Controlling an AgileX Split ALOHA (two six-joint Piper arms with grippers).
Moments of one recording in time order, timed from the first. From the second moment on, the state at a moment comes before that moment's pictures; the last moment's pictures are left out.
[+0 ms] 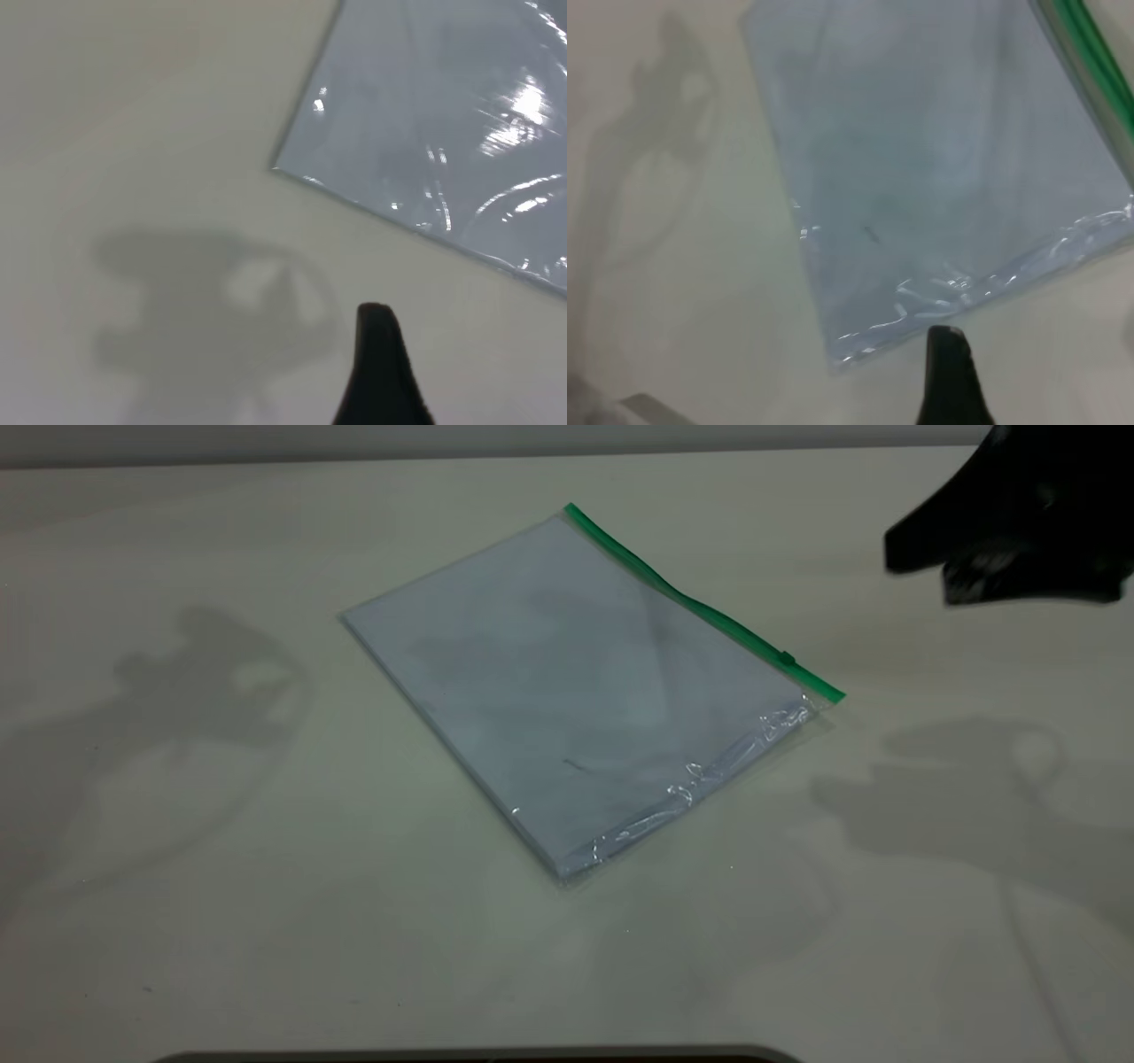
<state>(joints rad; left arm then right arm) -0.03 1.79 -1.32 -0.50 0.70 0.77 -0.01 1.83 -0.66 1.60 0.61 -1.51</state>
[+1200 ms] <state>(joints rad) -0.08 1.79 -1.32 -0.51 0.70 0.78 -0.01 2.42 -1.00 1.76 0.68 -1.74</state>
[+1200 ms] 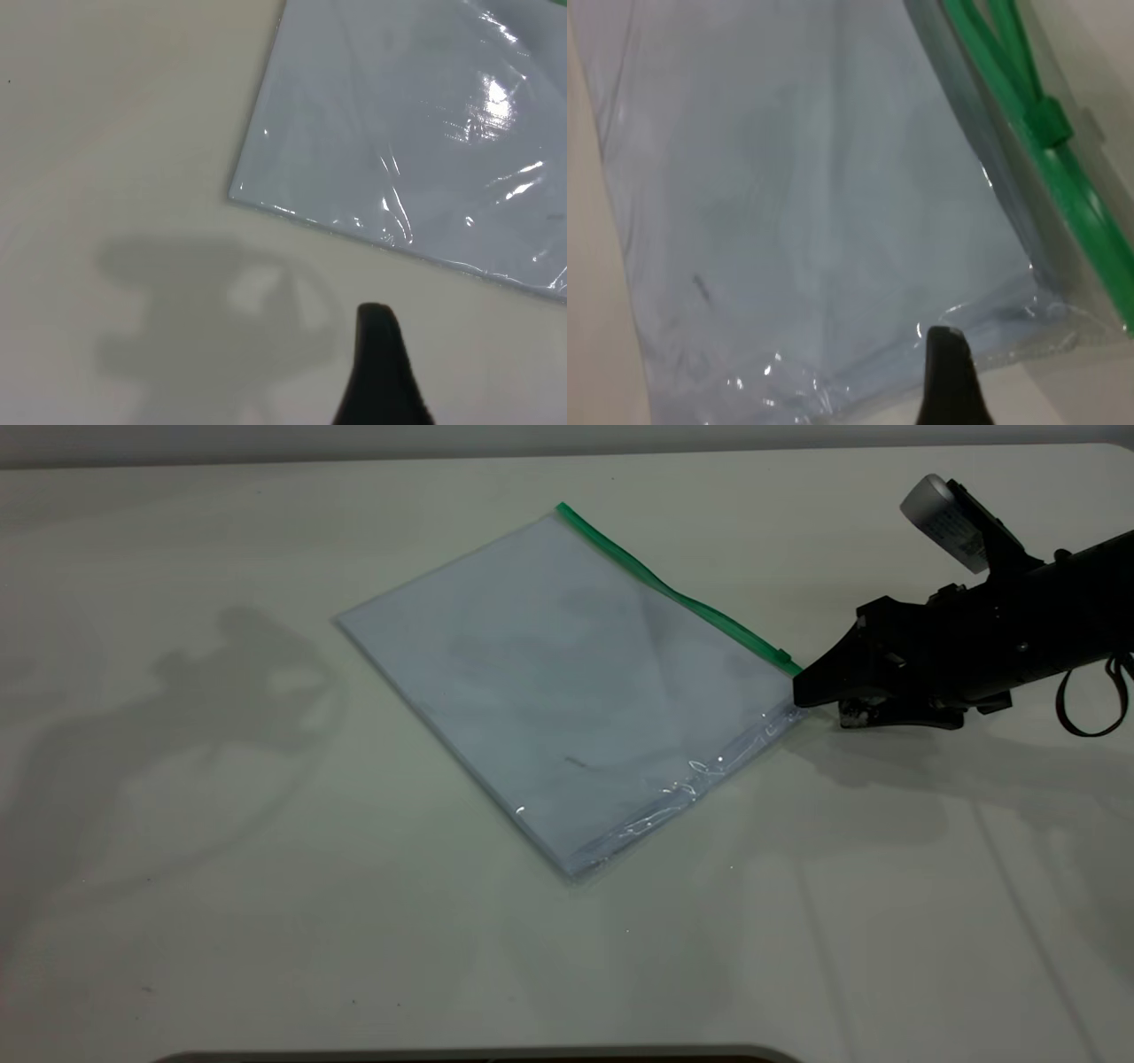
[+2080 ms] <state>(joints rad) -0.08 1.79 -1.32 -0.51 0.70 0.78 0.02 2.52 -1.10 1.79 0.77 -1.73</state>
